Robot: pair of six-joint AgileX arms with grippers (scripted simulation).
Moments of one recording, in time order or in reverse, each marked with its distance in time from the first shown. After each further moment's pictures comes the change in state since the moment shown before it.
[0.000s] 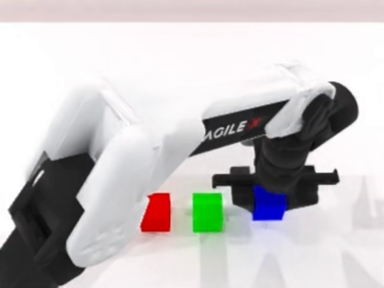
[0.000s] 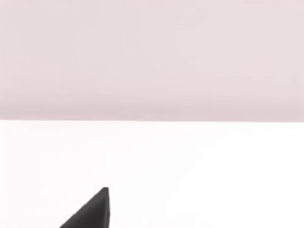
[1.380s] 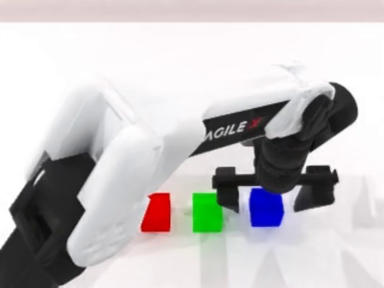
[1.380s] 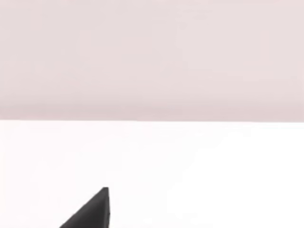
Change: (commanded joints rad) left arm -0.001 0.000 0.000 0.000 0.000 0.000; right arm 0.000 0.000 0.000 0.000 0.000 0.000
